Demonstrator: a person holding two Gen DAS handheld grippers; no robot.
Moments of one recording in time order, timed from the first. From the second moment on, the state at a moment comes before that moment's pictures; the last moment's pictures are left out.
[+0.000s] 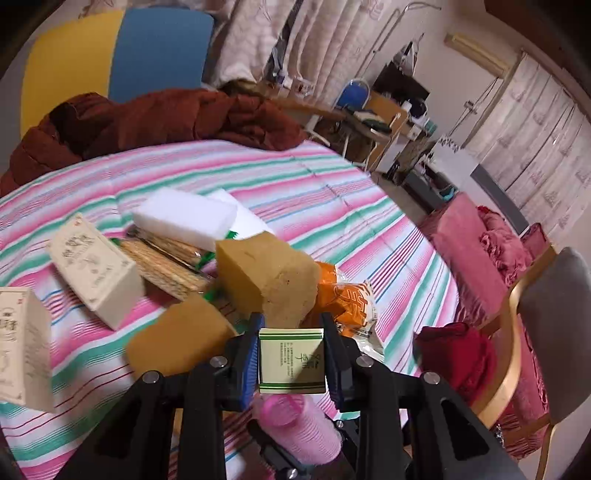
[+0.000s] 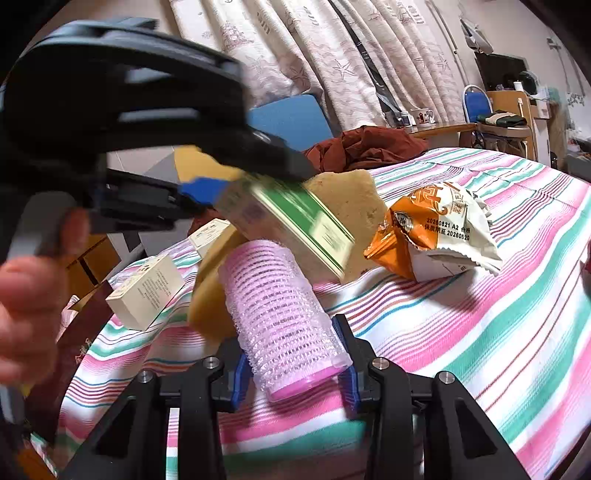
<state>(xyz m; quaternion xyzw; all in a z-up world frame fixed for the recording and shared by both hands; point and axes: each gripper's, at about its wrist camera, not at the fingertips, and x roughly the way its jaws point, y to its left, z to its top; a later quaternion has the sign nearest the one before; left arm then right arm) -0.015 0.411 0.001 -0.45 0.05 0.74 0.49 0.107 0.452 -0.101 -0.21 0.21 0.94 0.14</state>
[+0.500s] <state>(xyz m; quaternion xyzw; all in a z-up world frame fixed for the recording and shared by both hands) -0.026 0.286 0.022 -0.44 -0.07 0.76 0.48 0.114 0.406 -0.082 -0.23 0.22 0.94 0.11</state>
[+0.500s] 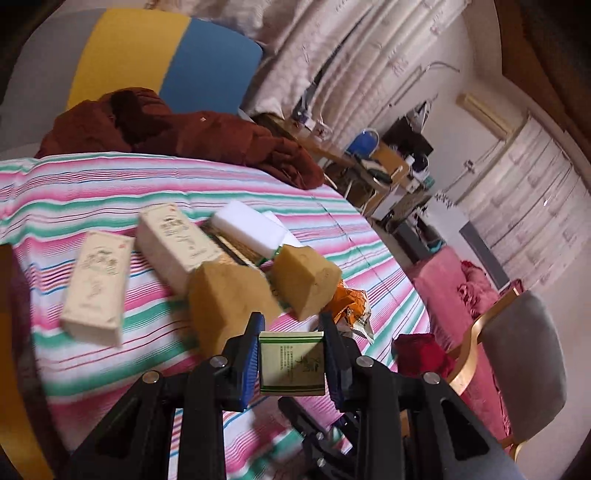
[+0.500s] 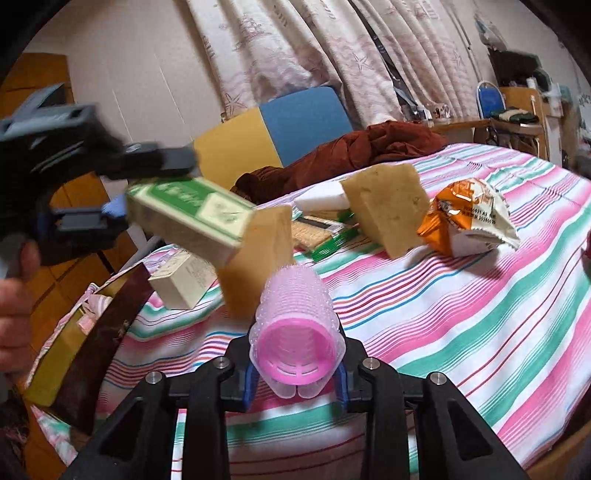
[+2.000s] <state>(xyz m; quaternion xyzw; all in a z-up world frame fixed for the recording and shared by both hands) -0.128 -0.045 -0.025 -0.41 -0.18 0.88 0.18 -0.075 0.148 -0.016 -0.35 0.18 0.91 -0.16</state>
